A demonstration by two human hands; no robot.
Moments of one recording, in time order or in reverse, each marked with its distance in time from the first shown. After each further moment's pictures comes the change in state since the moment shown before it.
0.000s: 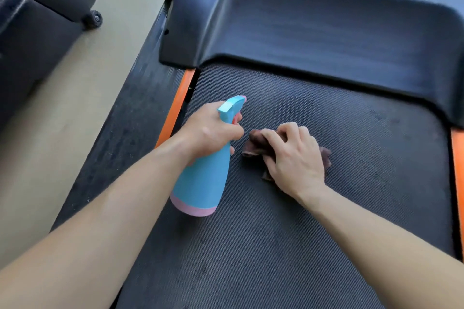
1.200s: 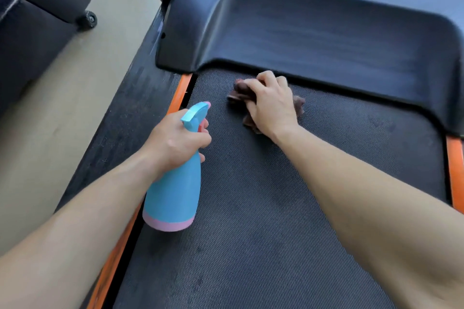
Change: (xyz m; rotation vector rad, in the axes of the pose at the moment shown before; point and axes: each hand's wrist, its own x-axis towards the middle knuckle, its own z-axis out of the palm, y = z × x) left_hand -0.009 -0.021 -0.029 -0.056 0.146 -0.052; right_hand 0.122 -0.012 0.010 0.182 0.014 0.048
